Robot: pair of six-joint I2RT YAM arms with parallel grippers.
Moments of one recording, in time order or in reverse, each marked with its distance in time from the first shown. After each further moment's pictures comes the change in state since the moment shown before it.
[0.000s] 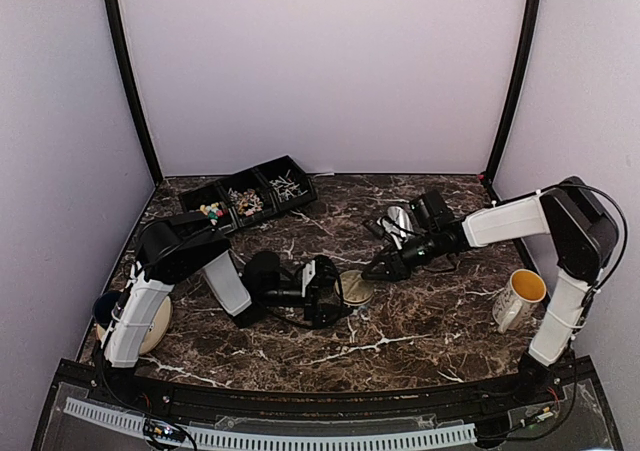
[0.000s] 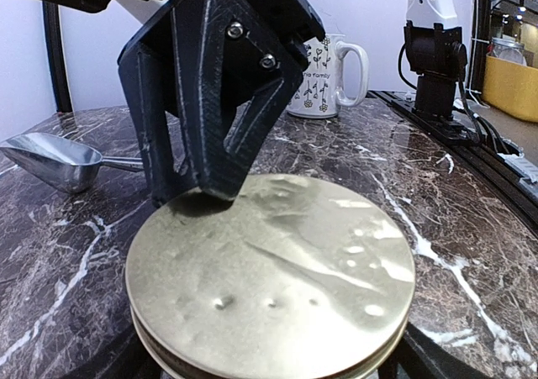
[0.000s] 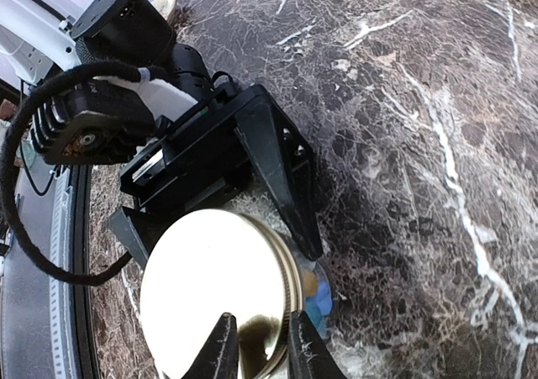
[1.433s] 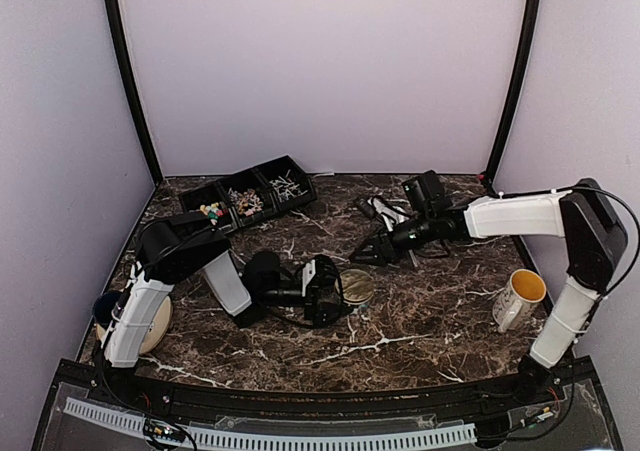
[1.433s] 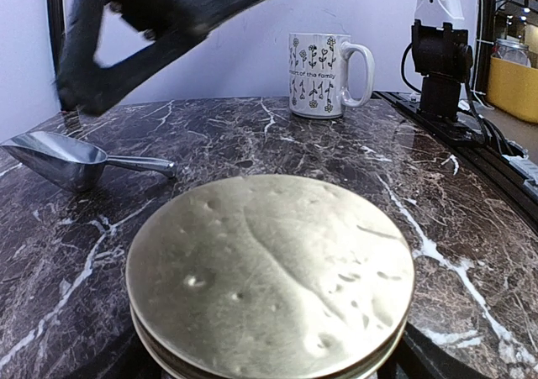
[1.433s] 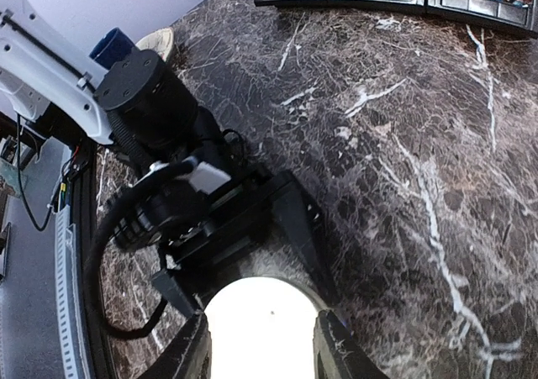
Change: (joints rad) left arm 0.000 0.001 0.002 0.000 -0.012 -0.001; right arm 0.063 -0.134 0.044 -0.022 0.130 0.119
